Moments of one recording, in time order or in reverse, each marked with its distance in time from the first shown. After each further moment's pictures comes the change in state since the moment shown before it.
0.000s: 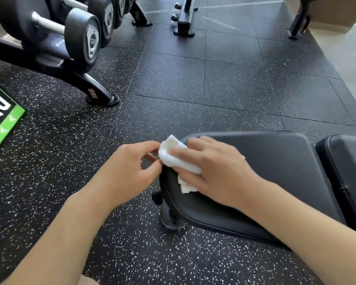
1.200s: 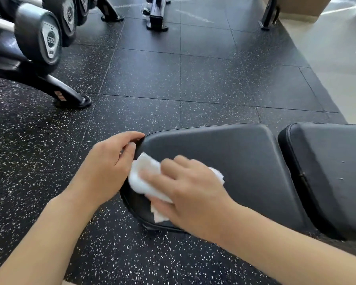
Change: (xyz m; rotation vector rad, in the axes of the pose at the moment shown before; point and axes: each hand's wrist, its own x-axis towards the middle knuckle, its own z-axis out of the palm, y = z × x) left_hand 0.030 0.025 0.033 0.035 0.189 -0.004; right_hand -0.049 0.002 0.009 -0.054 0.167 -0.045
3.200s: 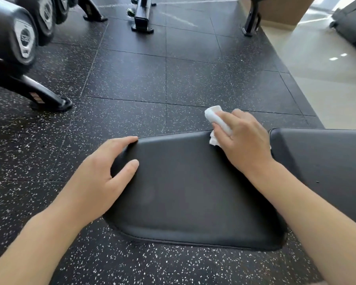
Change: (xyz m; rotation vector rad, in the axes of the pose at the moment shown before) left_hand -0.004 0.008 0.015 -0.014 -0.096 0.071; right_hand -0.011 0.144 -0.036 -0.189 0.152 0.646
